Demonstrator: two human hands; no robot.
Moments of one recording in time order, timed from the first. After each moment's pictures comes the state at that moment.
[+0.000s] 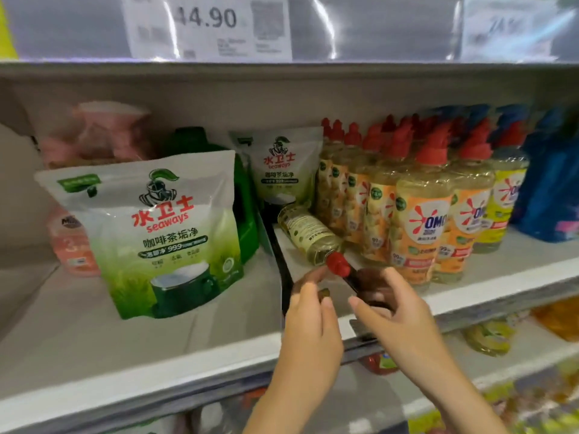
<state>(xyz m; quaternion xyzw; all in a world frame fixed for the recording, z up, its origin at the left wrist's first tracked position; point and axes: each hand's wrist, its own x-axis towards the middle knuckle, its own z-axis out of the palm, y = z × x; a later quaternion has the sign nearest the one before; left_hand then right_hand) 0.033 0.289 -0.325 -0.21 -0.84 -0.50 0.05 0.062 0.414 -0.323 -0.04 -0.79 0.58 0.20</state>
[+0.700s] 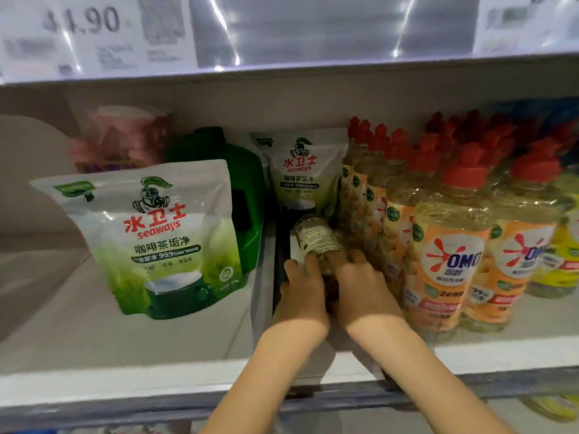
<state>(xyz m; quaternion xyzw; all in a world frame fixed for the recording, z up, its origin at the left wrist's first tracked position) -0.042 0.338 -0.306 -0.06 -0.96 -0.26 -0.03 -0.037 0.425 -0.295 0.01 -0.98 0.16 0.07</state>
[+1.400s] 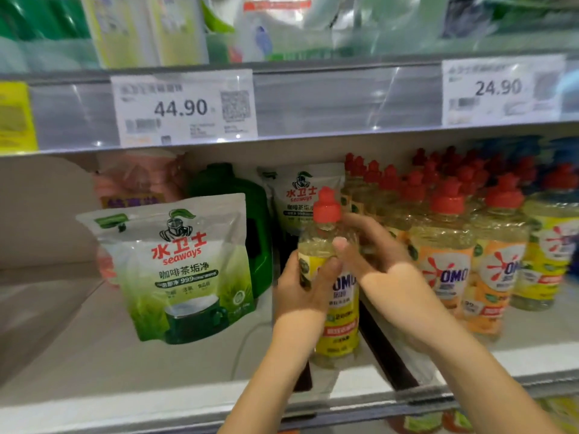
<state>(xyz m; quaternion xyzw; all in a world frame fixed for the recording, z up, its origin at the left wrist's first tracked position) -0.026 0.318 -0.281 -0.12 -0.70 -0.69 0.13 -0.001 0.434 -0.245 0.17 -0.77 0.57 0.23</state>
